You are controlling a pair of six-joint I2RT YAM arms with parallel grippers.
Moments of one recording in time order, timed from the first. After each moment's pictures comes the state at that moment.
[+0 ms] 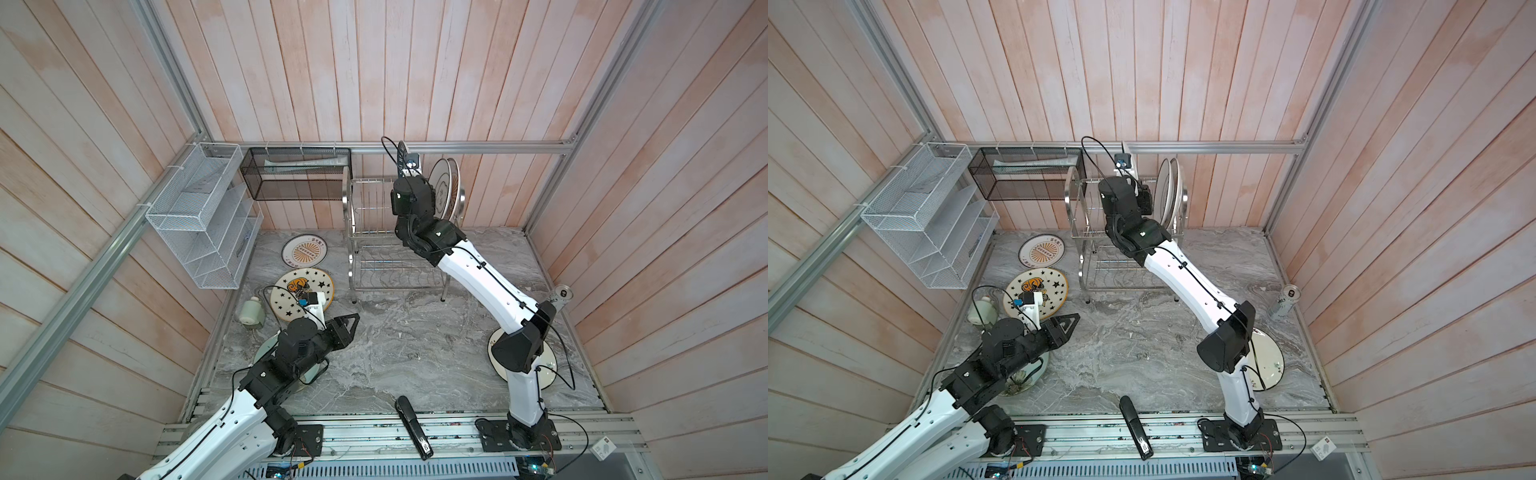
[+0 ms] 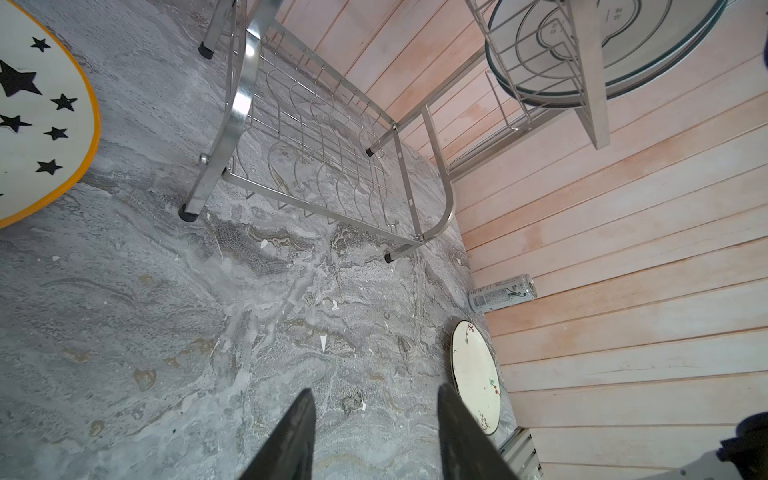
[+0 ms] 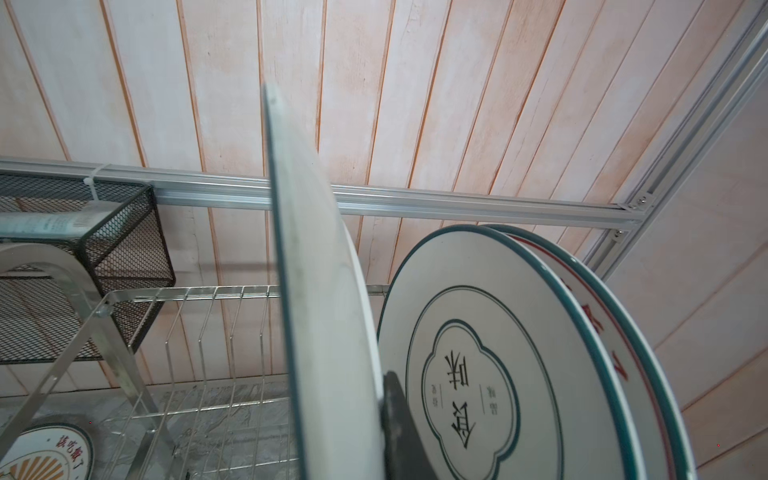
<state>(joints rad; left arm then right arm) -0.64 0.67 0.54 -0.21 0.02 -0.86 0.80 2.04 2.30 -0.38 0.95 -0.02</state>
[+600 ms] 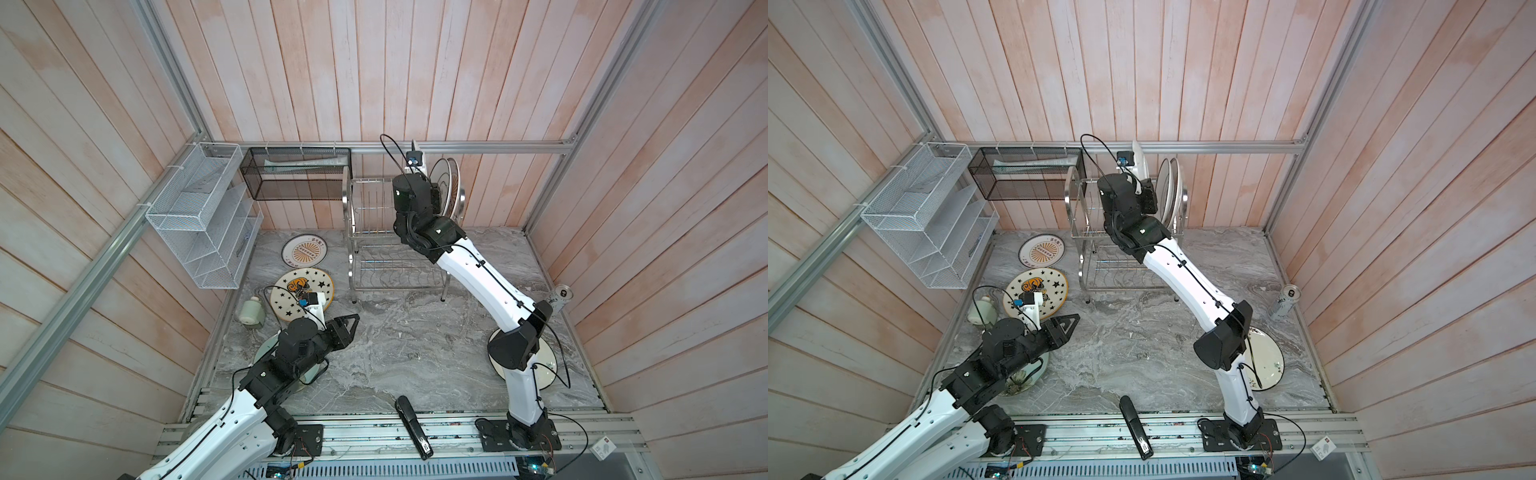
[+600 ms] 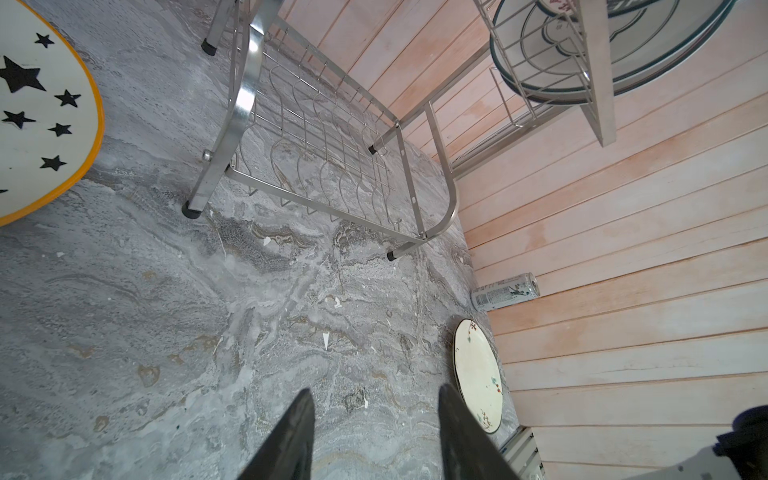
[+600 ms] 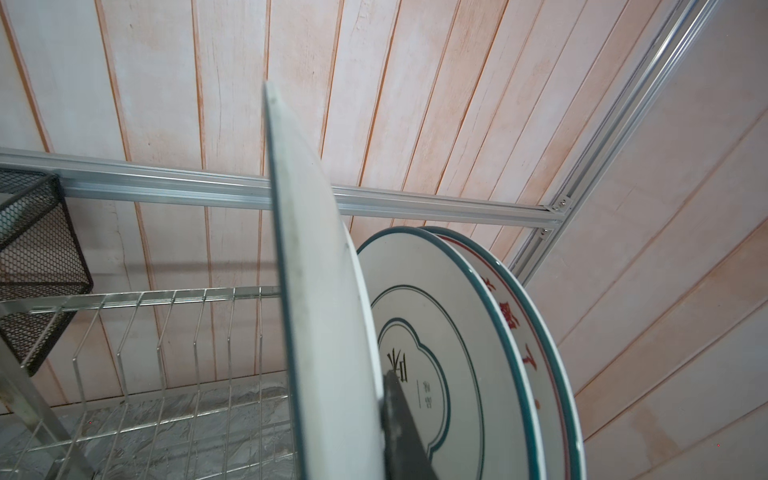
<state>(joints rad) -0.64 0.67 0.53 -0.22 0.02 -0.86 0.79 2.07 2.36 -0.44 1.07 -0.07</state>
